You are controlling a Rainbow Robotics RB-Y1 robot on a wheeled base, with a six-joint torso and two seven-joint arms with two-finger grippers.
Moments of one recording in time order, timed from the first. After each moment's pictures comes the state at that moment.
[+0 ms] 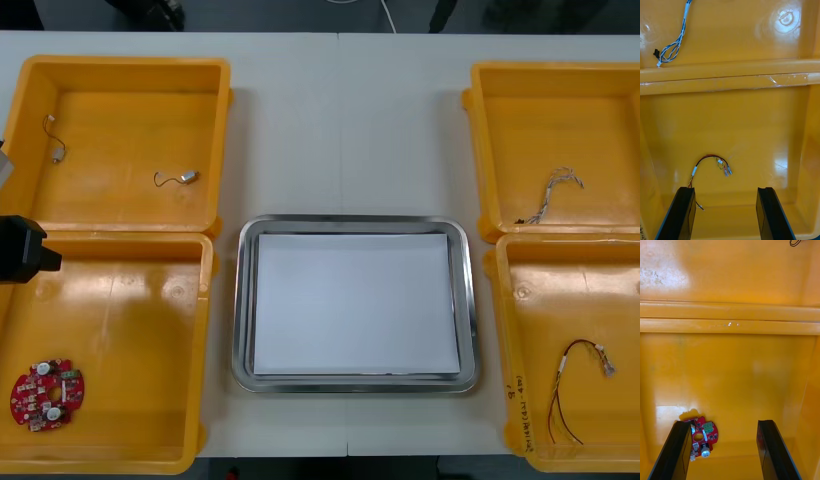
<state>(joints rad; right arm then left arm) -0.15 -0.88 -0.43 -2.08 -0.99 1.92 1.31 -0.18 0.77 0.30 -2.23 0.93 1.91 -1.20</state>
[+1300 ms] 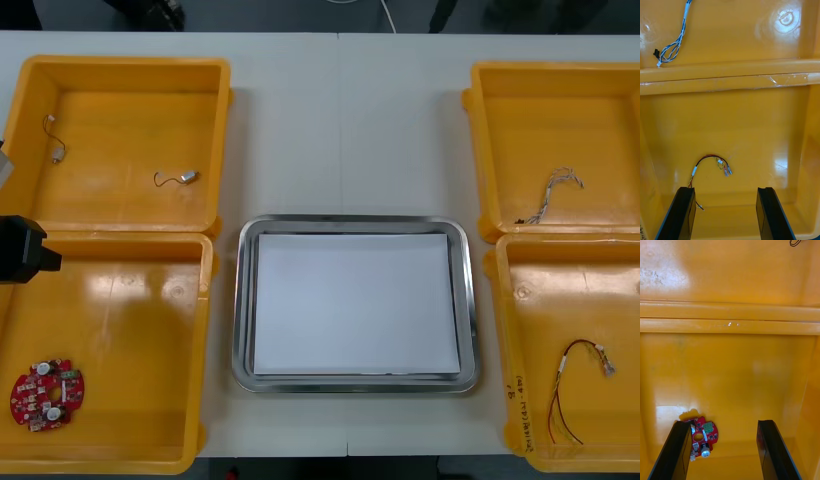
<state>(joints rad) -0.15 -0.88 -0.43 -2.08 -0.99 1.92 1.31 -0.18 0.77 0.30 -2.23 0.93 1.91 -1.20</state>
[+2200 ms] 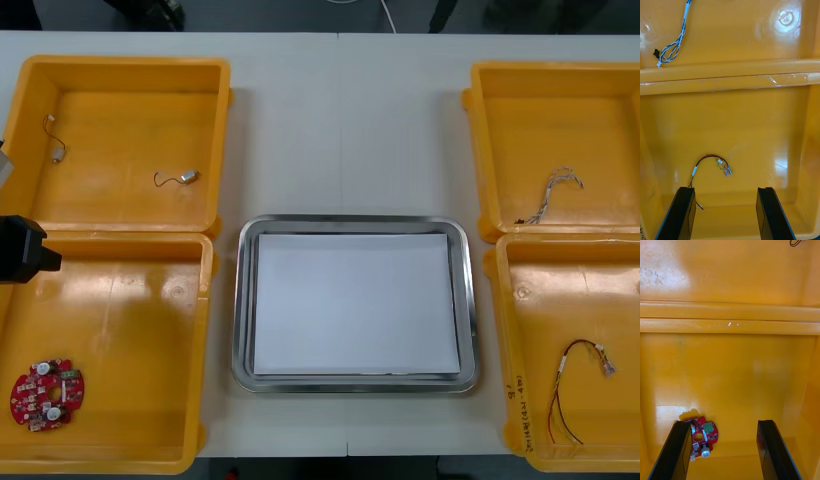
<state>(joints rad) -0.15 -0.88 -0.43 -2.08 -0.99 1.92 1.31 -0.18 0.77 0.30 -2.23 0.93 1.91 -1.20</state>
